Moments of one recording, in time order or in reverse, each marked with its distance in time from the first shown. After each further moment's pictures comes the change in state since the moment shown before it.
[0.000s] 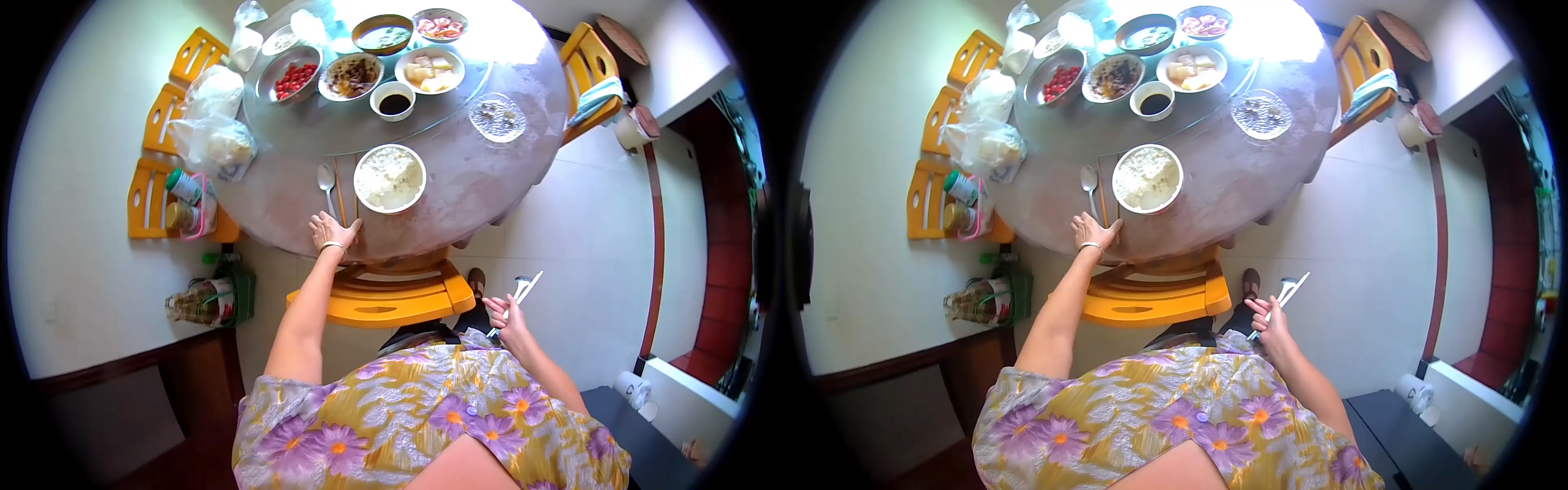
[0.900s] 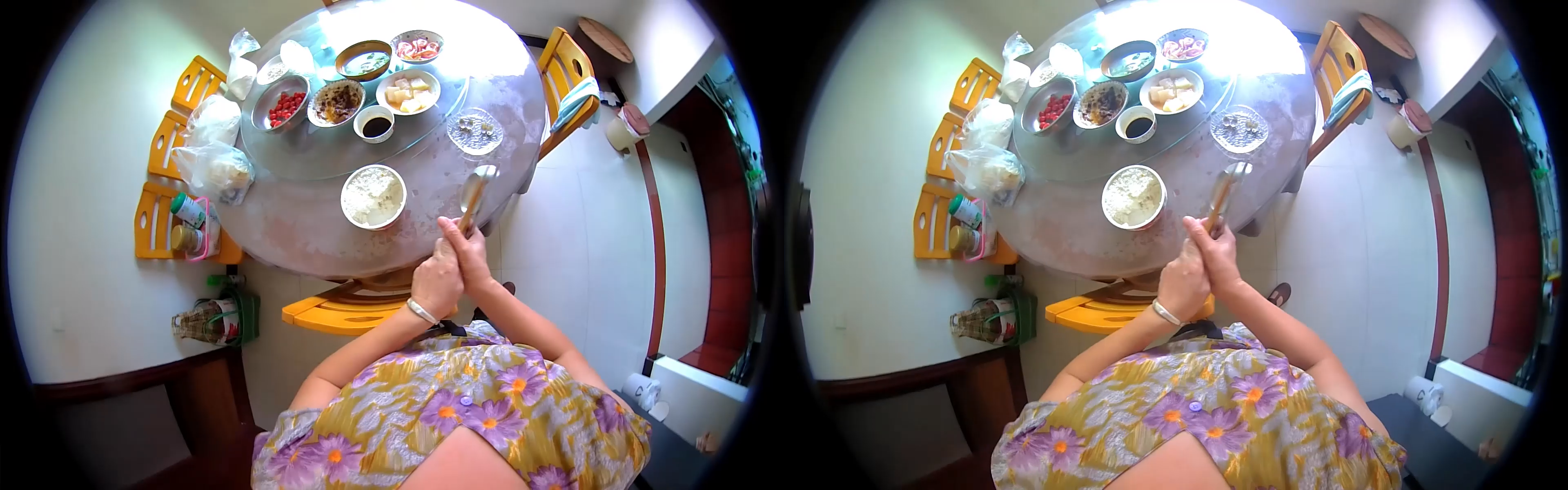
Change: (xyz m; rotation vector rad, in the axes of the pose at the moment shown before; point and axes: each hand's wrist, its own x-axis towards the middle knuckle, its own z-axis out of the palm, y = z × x) left_hand -0.188 0.173 -0.120 -0.583 -0.165 0.724; right_hand -0.116 -0.056 0.223 -0.380 -0.363 -0.758
